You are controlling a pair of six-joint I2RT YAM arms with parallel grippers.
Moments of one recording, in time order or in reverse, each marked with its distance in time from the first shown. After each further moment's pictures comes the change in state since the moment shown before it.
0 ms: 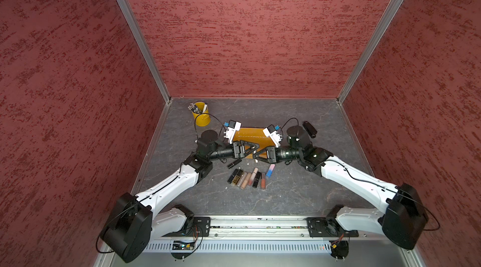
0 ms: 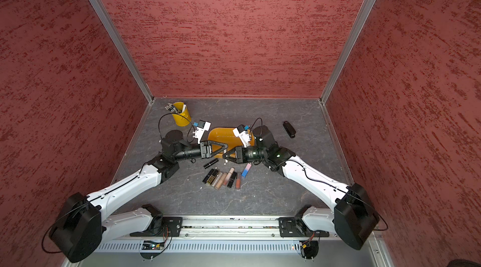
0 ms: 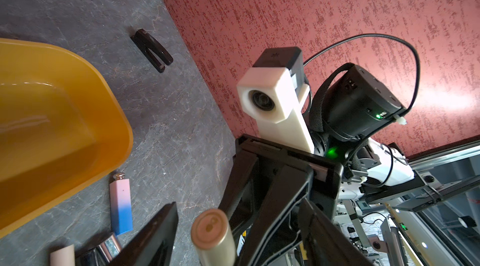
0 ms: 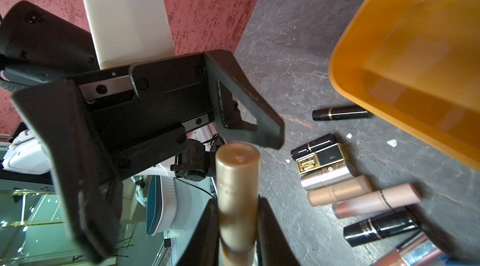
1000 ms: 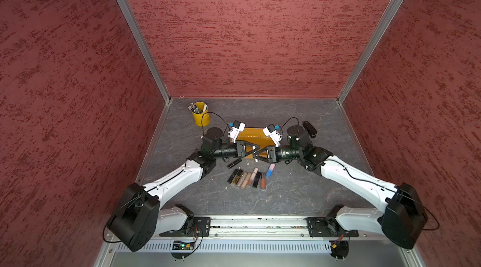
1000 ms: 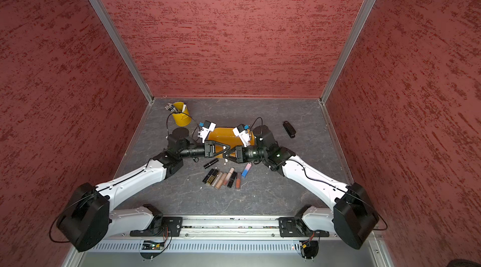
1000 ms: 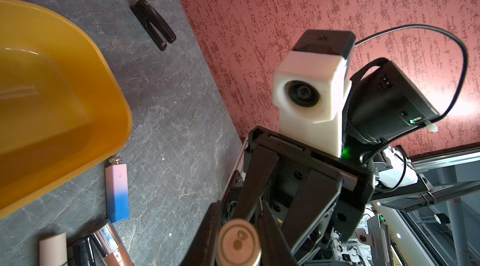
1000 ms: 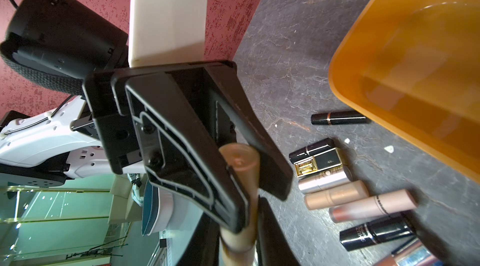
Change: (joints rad) left arm -0.010 0.093 0.042 -0.043 0.048 -0.015; right arm 0.000 0.006 0.000 0.003 0.000 -0.011
